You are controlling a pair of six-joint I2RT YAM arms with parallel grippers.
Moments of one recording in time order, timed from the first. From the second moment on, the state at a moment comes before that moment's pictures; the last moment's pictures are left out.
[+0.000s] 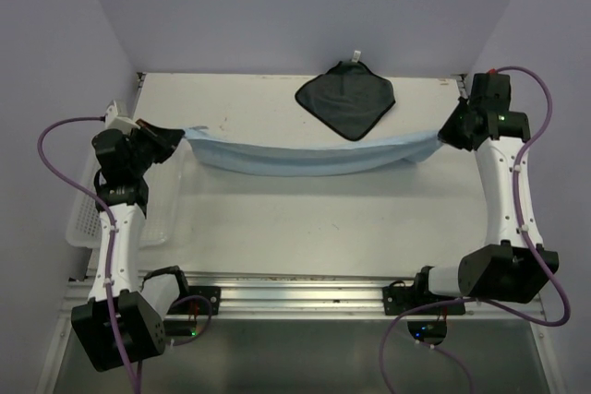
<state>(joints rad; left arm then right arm) 0.28 0.98 0.76 -0.05 0.46 -0.70 -0.14 1.35 1.48 -0.98 0.06 0.46</state>
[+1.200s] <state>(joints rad) 0.29 0.56 0.86 -0.22 0.35 -0.93 -0.14 1.05 1.68 -1.26 0.15 0.44</state>
